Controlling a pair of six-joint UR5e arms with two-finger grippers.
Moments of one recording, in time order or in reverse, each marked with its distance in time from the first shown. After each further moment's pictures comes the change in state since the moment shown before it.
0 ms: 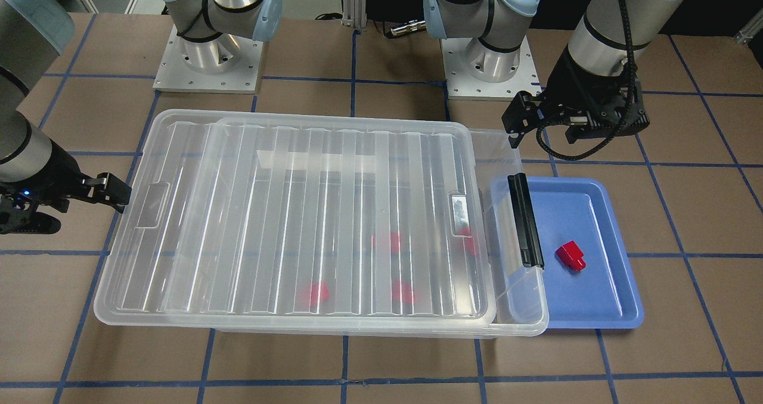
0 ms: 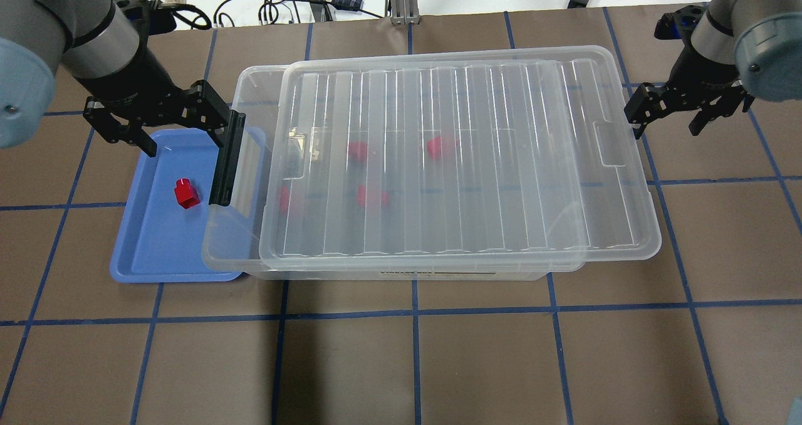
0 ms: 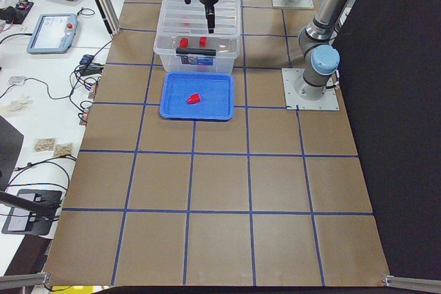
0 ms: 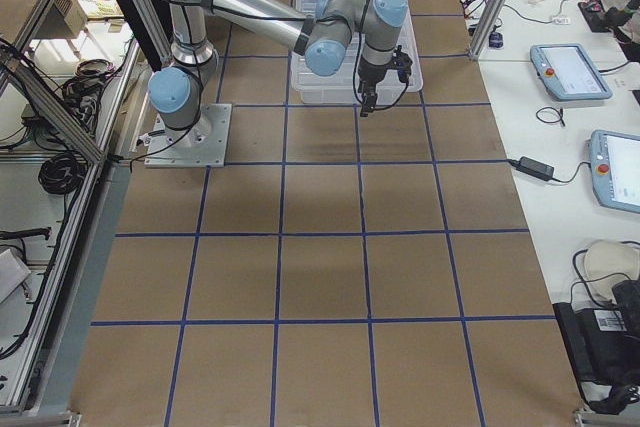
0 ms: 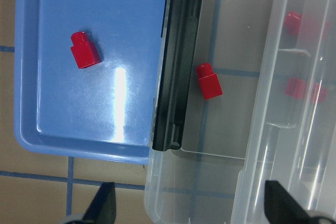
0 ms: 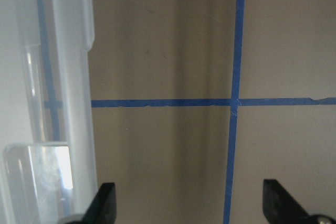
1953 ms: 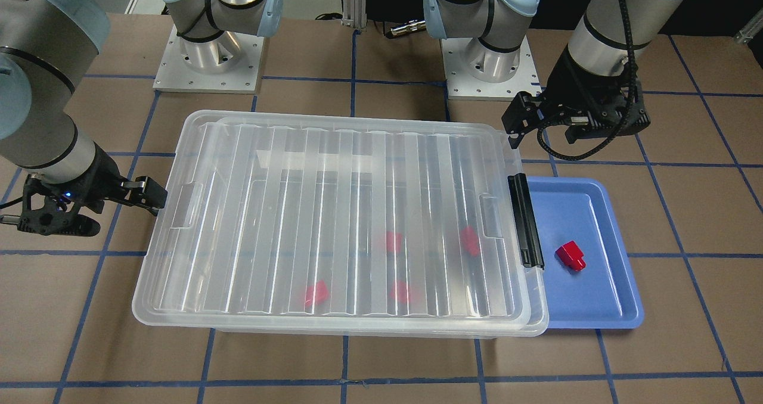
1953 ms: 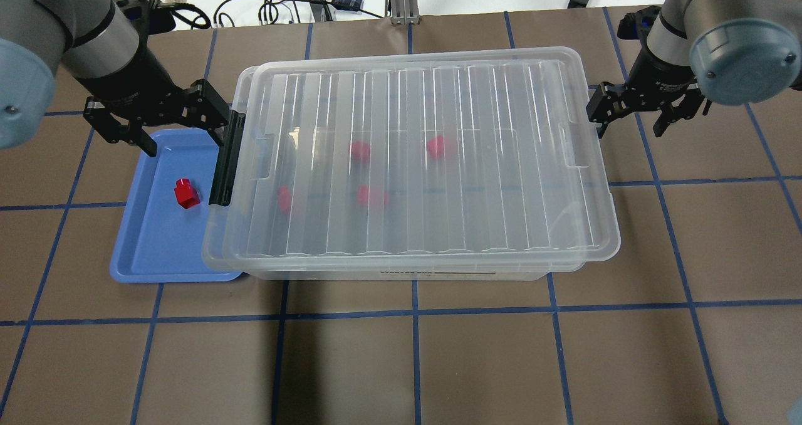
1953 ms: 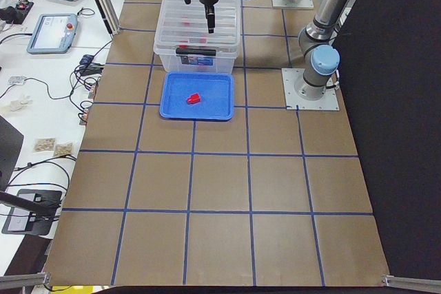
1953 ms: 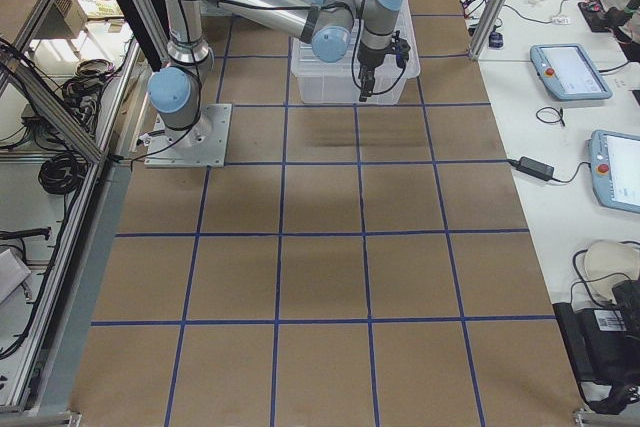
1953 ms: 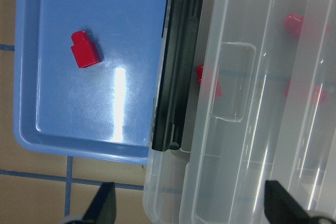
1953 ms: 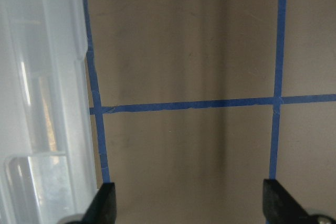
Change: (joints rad) left arm 0.000 0.000 -0.001 0.006 -0.001 -0.011; right arm 0.085 0.002 -0.002 -0.002 0.020 0.126
